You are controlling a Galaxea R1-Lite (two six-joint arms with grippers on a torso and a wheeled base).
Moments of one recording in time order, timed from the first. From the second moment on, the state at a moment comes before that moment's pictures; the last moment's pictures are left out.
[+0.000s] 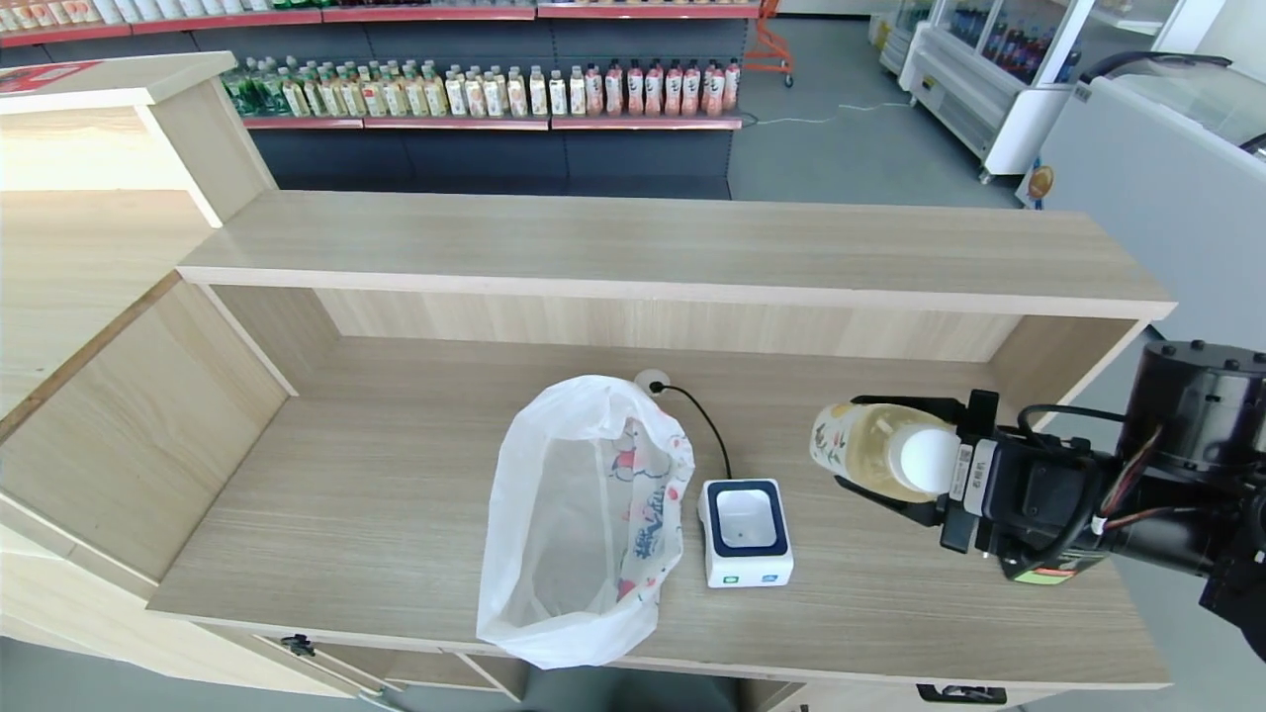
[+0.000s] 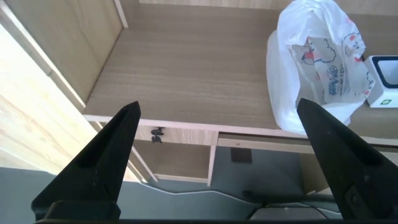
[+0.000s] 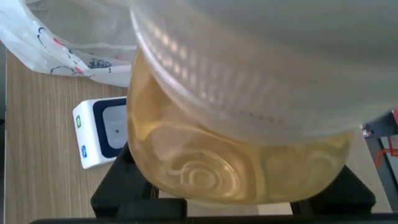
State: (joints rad) left arm 0.00 0.00 0.00 0.00 0.00 0.00; right arm 0.26 1.61 -0.50 -0.94 0.61 -1.16
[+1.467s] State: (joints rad) left arm 0.00 0.00 0.00 0.00 0.00 0.00; right arm 0.06 1.95 -0.60 -0.98 0.88 -1.16
